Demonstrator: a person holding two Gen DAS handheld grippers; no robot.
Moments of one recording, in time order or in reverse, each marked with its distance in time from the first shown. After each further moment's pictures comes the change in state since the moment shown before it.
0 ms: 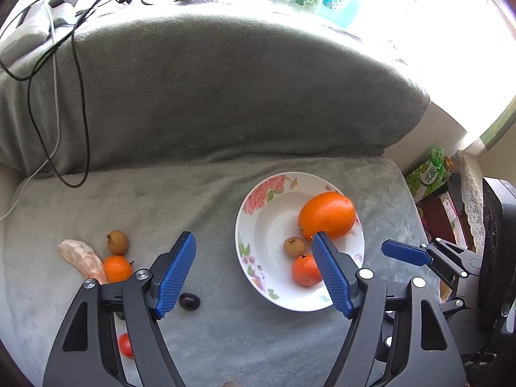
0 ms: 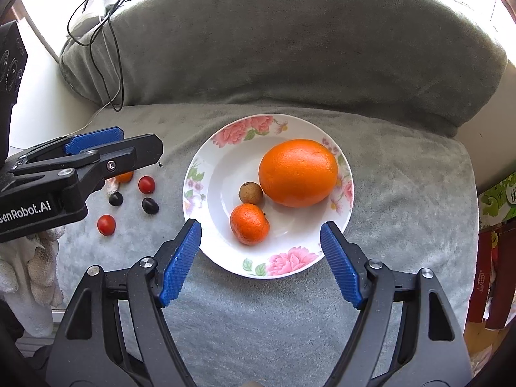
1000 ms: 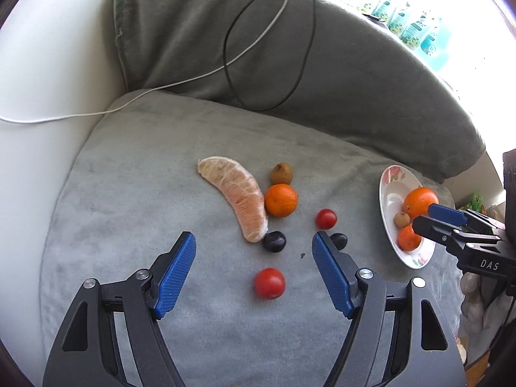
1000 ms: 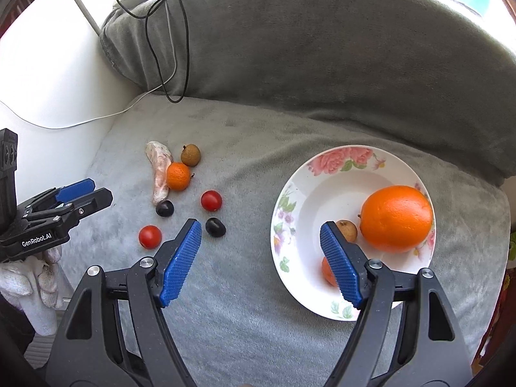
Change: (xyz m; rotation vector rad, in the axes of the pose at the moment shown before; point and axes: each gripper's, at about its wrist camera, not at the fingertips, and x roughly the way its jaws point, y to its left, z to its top) left arm -0.055 0.148 -0.087 -0.294 -0.026 0.165; right arm 0.033 0.084 0.032 -0.159 0.020 0.111
